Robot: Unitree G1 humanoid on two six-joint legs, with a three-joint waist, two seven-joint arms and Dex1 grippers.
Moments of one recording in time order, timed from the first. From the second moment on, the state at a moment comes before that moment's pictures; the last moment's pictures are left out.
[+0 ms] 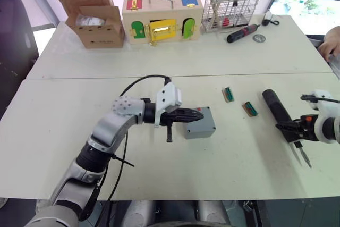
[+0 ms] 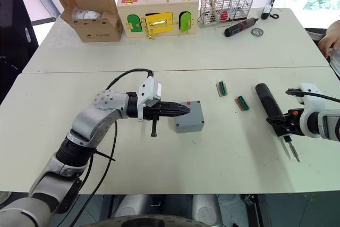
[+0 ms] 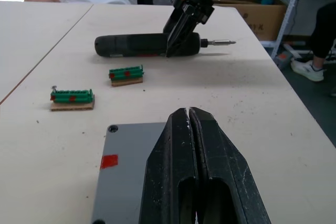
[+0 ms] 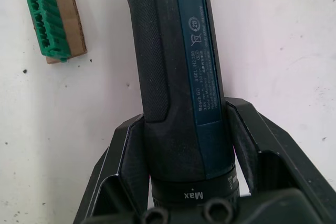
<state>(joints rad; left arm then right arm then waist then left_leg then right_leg) -0.56 0.36 -0.32 -0.17 -0.37 0.42 -1.06 -0.21 -1.25 -0.14 -0.01 0.84 1.16 0.46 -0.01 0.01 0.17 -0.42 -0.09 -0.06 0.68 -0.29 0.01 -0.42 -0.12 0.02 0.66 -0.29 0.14</state>
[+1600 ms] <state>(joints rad) -0.51 0.33 -0.35 -0.20 -0.31 0.41 -0.97 -0.86 -1.20 0.60 0.42 -0.08 1.27 1.52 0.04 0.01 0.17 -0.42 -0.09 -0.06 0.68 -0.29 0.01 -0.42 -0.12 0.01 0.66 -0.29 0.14</state>
